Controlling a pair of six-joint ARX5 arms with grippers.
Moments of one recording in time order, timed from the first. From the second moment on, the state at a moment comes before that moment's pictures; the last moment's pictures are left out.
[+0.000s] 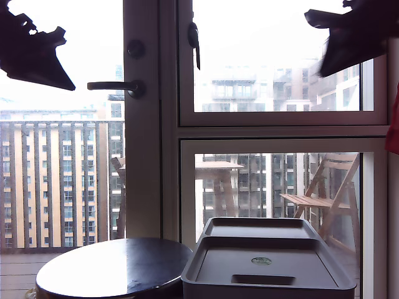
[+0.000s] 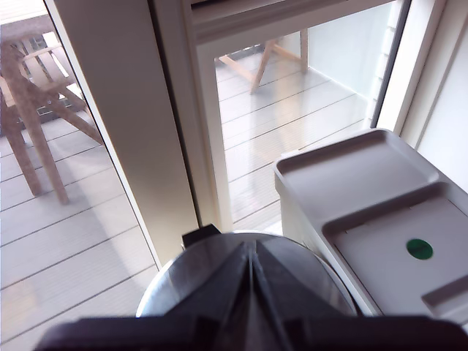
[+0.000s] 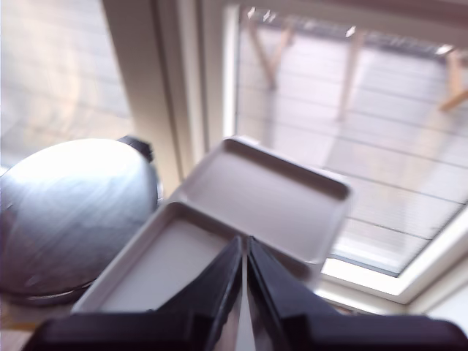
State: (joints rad) left arm -0.12 1.28 0.84 0.02 0.34 0.11; right arm 0.24 1.17 0.91 -0.21 -0.05 -0.09
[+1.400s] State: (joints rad) left arm -0.09 0.30 0.26 -0.13 0.14 -0.09; right arm 0.15 0.11 0.21 -0.28 0.03 0.03
